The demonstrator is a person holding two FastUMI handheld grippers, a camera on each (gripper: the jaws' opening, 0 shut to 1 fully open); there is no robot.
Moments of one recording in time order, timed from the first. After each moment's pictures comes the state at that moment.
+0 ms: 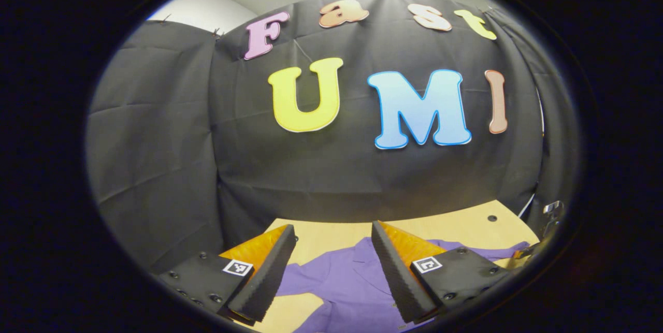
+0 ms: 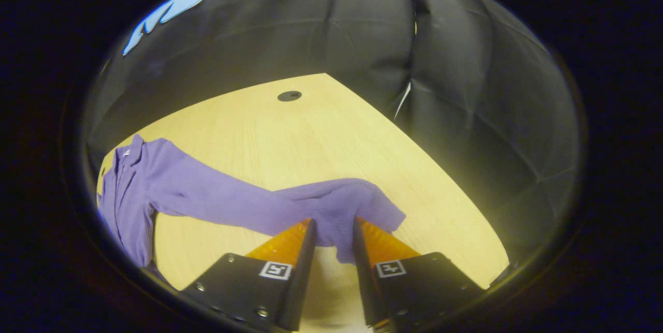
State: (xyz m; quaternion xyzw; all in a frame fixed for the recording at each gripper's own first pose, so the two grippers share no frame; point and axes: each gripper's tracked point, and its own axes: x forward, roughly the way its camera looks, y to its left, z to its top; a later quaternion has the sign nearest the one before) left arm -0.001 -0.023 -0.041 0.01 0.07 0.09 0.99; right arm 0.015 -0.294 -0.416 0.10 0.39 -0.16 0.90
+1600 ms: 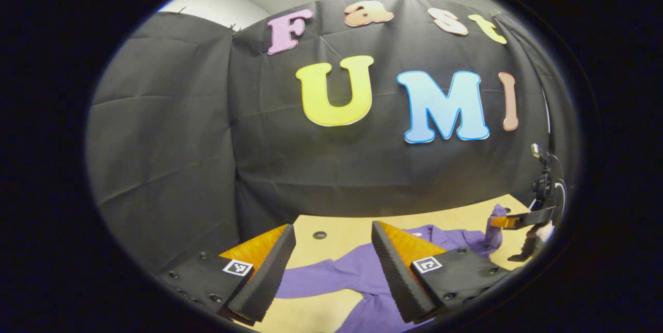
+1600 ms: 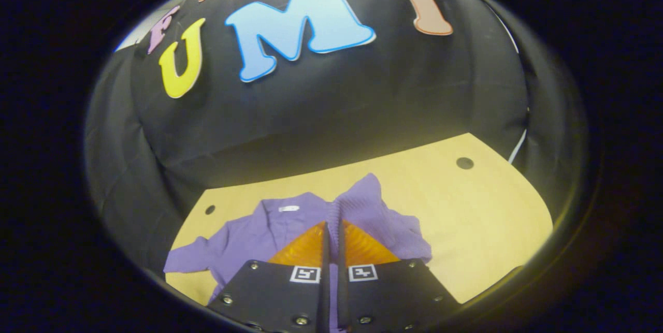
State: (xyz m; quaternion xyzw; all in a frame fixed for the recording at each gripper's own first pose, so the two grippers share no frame) left arm -0.047 0.096 -0.061 0.01 0.07 0.12 0.99; right arm 0.110 0.050 -0.202 0.15 0.26 0.08 0.95
